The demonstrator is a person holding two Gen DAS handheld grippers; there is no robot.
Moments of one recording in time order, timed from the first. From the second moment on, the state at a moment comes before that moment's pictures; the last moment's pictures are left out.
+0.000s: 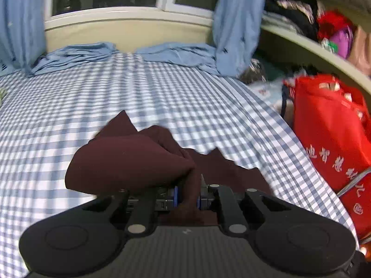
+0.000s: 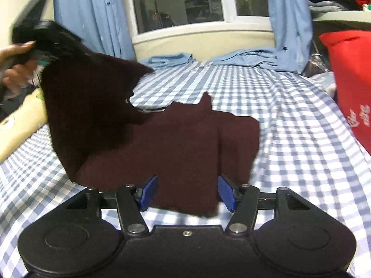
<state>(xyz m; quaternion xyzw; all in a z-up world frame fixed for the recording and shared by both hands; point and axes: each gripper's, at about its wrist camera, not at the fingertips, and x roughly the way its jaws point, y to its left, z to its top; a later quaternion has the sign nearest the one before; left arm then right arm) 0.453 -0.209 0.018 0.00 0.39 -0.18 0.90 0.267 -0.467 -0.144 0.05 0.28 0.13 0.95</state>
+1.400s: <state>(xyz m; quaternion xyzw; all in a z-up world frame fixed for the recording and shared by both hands) 0.288 -0.170 -0.106 0.21 0.27 -0.07 0.94 0.319 -0.529 -0.169 0.31 0.34 0.16 0.87</state>
